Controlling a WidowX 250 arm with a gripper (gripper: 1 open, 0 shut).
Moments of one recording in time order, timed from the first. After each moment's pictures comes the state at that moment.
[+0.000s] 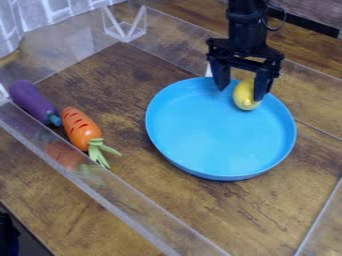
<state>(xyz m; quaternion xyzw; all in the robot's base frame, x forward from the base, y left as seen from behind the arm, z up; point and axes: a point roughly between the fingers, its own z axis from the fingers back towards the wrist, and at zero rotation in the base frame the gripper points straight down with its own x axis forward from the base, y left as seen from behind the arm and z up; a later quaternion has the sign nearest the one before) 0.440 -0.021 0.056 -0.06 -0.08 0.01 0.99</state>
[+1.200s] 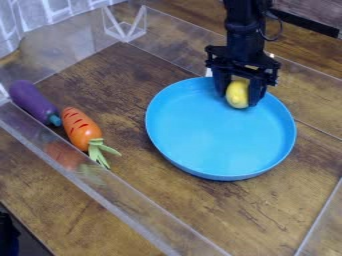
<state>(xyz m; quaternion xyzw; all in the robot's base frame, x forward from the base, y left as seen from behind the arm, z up) 0.435 -0.018 0.044 -0.04 -0.07 0.01 1.00</state>
